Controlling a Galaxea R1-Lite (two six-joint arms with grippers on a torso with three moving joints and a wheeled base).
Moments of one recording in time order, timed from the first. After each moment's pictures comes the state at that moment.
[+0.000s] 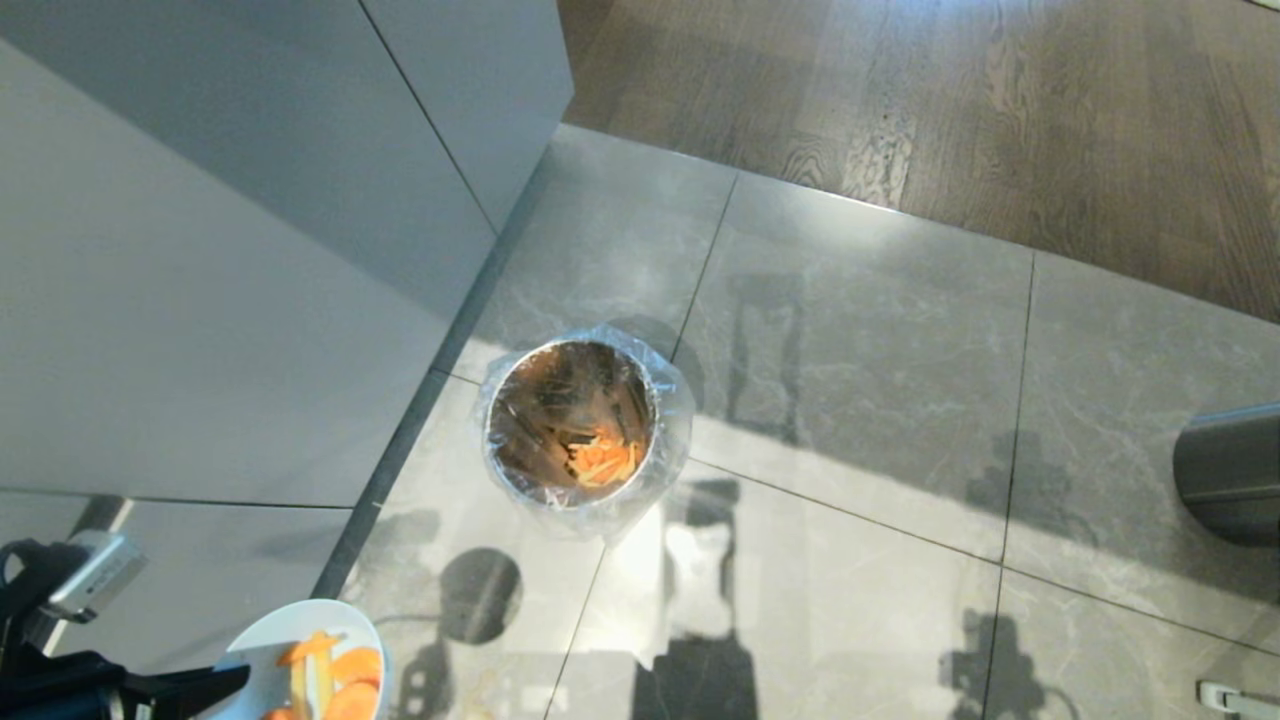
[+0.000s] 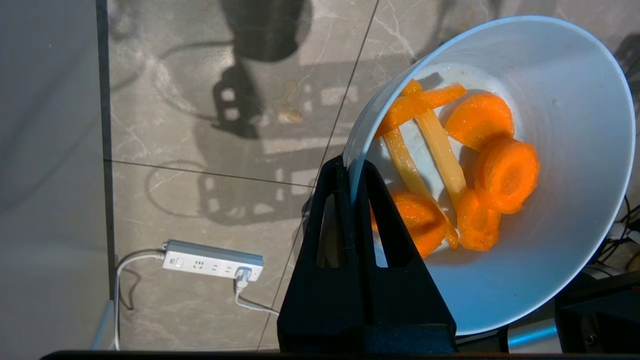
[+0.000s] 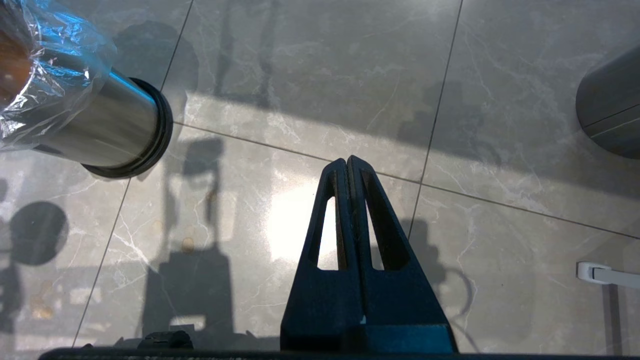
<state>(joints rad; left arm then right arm) 0.30 1.15 -0.31 0.03 -0.46 0.25 0.00 0.00 0.00 0.00 -0.03 0.08</state>
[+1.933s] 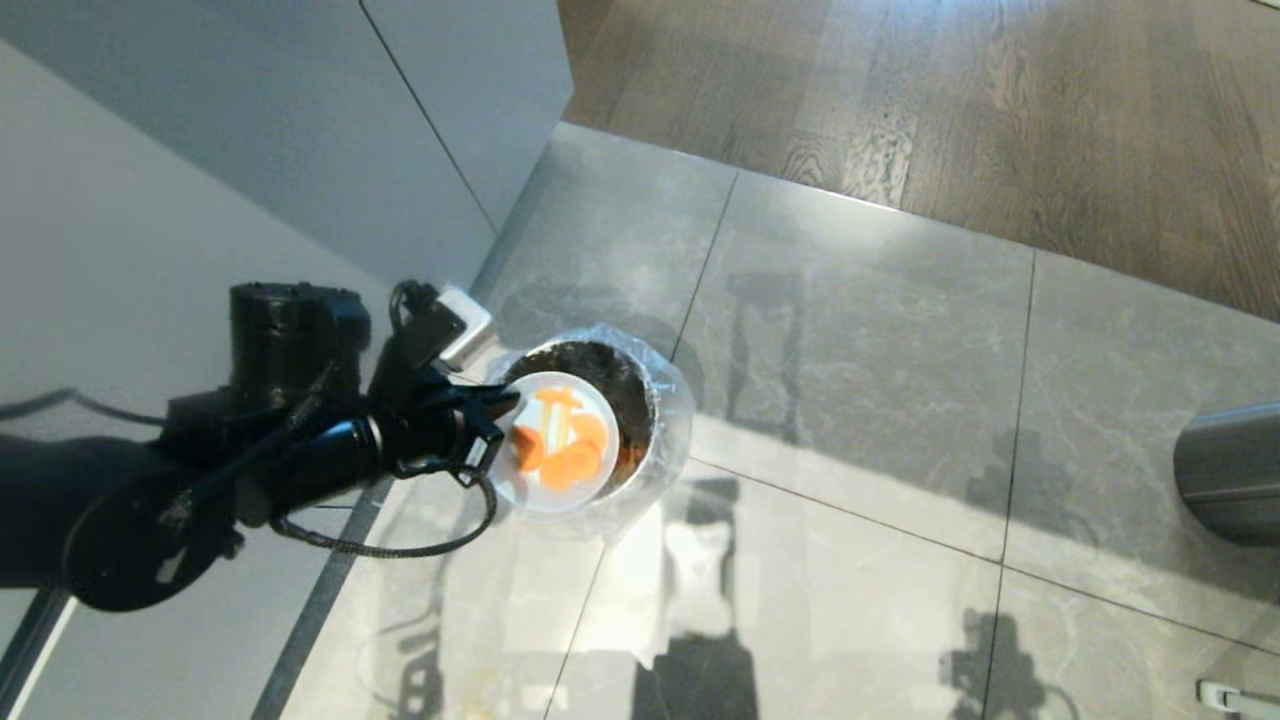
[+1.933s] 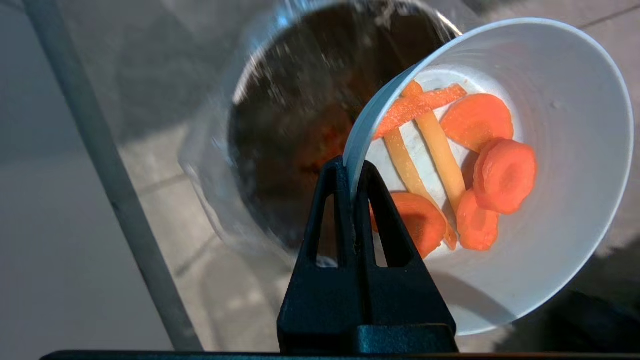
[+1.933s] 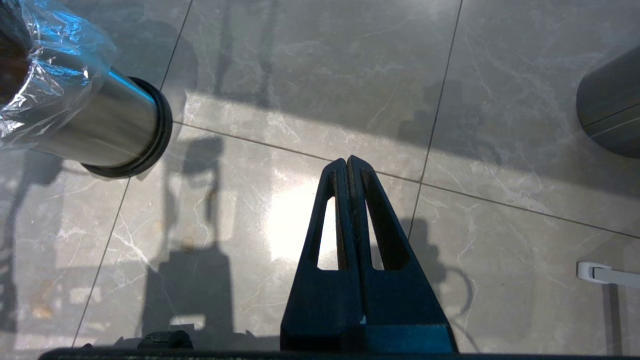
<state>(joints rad) -0.39 1.68 -0.78 -0.56 -0.11 0.41 0.00 0.00 0.00 0.00 -0.03 0.08</state>
